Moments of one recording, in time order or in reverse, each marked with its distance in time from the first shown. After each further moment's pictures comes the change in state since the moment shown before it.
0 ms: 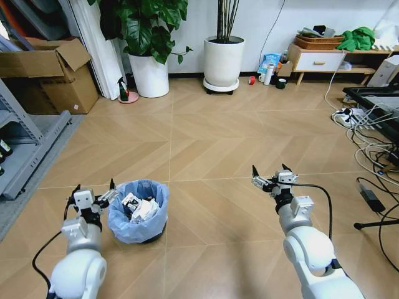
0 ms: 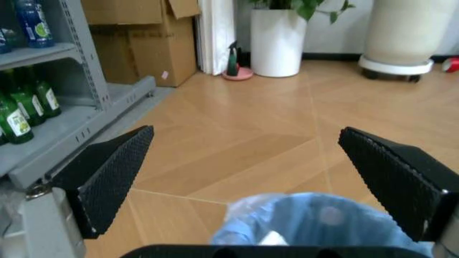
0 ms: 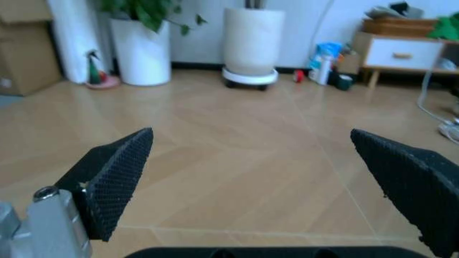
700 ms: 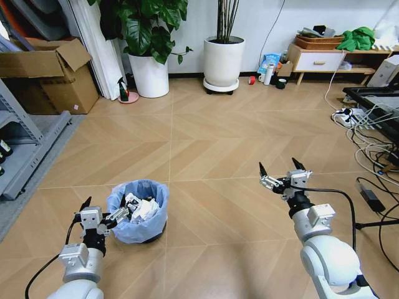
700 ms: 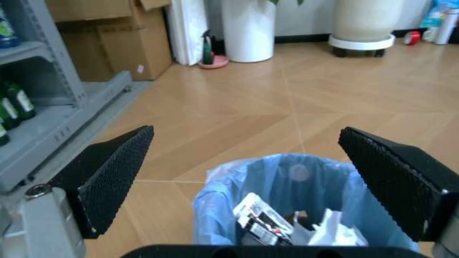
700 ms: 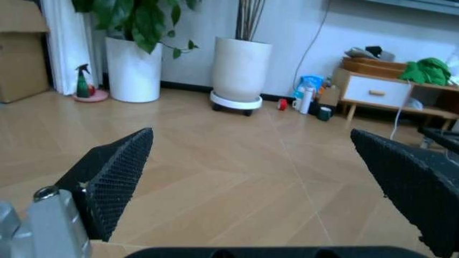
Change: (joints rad) left arm 0.138 -0.024 -0.029 -0.057 0.063 -0.024 0.151; right arm -0.078 0.011 0.091 0.056 -0.082 0.091 -0.071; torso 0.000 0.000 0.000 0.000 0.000
